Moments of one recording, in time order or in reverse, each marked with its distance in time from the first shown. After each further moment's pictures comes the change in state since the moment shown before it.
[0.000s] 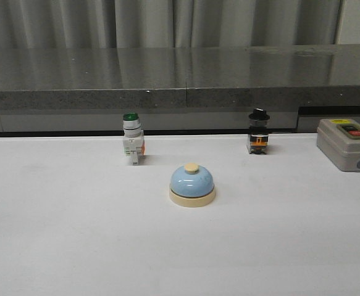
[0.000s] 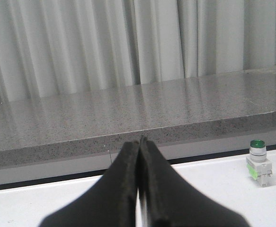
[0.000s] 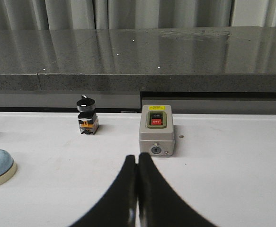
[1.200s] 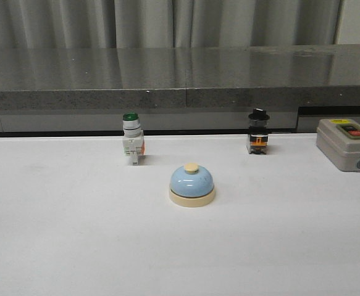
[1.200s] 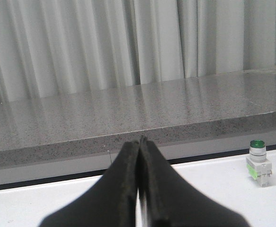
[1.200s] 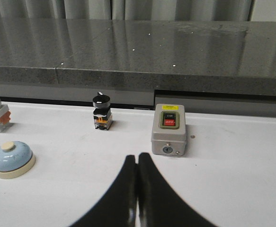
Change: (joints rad) left arm 0.000 0.000 0.000 0.000 0.000 0.000; right arm 0.049 0.013 -0.094 -0.018 0.122 0.002
